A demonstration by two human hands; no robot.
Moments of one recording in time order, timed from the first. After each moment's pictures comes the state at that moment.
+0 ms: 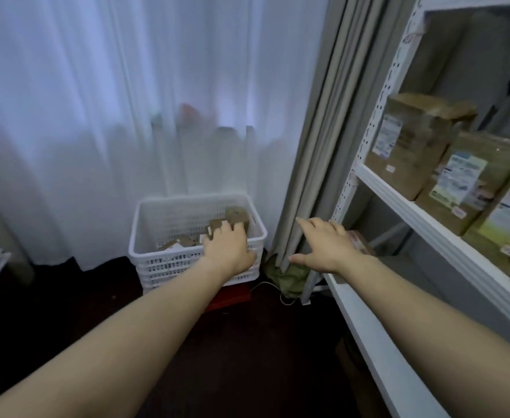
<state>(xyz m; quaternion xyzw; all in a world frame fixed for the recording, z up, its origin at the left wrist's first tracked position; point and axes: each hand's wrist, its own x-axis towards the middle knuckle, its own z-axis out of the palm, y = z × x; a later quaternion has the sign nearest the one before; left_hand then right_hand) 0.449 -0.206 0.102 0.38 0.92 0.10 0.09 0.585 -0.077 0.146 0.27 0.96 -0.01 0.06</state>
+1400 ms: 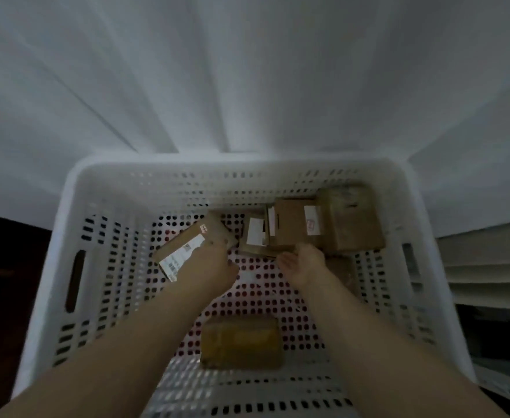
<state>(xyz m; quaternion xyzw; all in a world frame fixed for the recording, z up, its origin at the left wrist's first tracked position) -0.171 0.046 -0.332 0.18 0.91 0.08 0.36 -0.105 0.201 -0.374 0.66 0.21 -0.72 0.01</state>
